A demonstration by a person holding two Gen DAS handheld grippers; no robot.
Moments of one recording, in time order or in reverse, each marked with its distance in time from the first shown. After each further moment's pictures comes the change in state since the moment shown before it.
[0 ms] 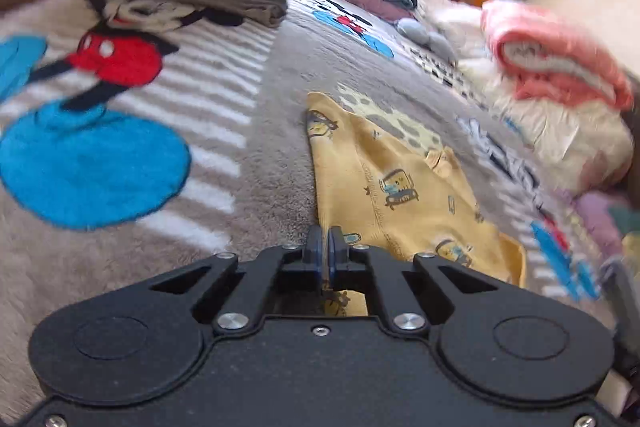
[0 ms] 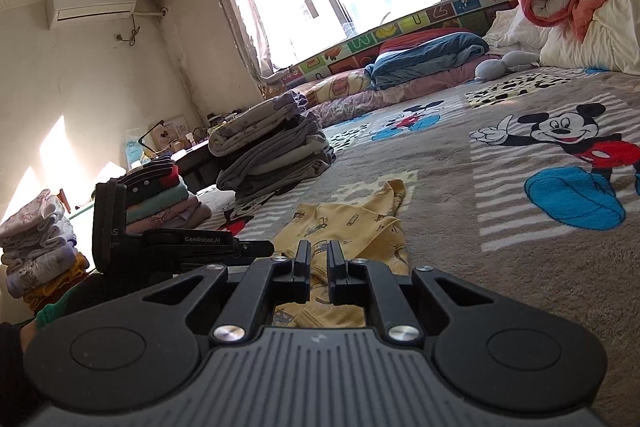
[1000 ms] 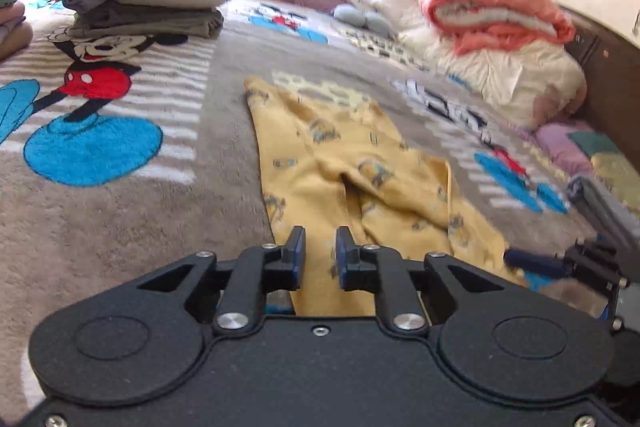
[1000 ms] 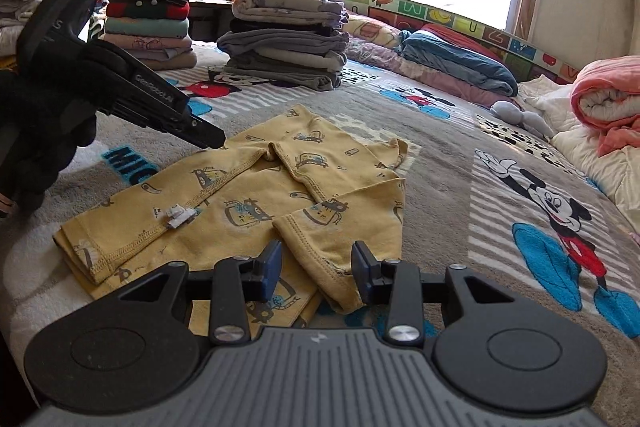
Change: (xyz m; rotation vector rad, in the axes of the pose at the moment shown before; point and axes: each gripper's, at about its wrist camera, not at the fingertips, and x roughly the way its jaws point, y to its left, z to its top) left arm -0.059 -0.044 -0.052 0.343 0.027 -0.012; right arm 0.027 0.066 -0.032 -0.621 0.255 -0.215
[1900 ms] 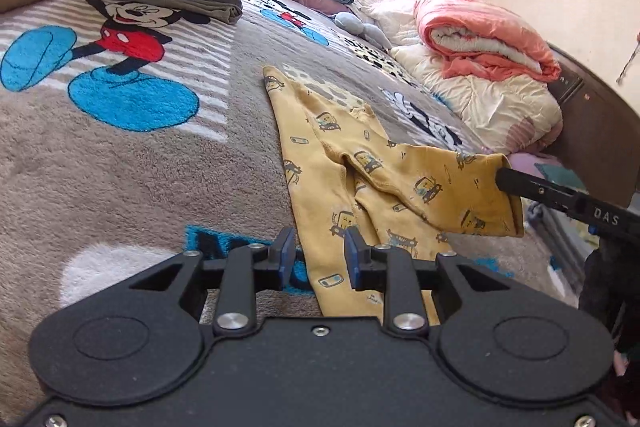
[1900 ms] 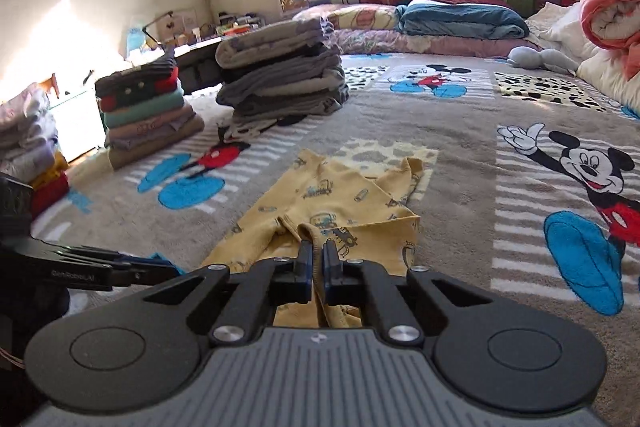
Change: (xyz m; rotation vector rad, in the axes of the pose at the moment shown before) left arm -0.046 0.041 -0.012 -0.227 -0.027 -0.145; right arm -0.005 -0.069 0.058 0.351 -0.043 0.244
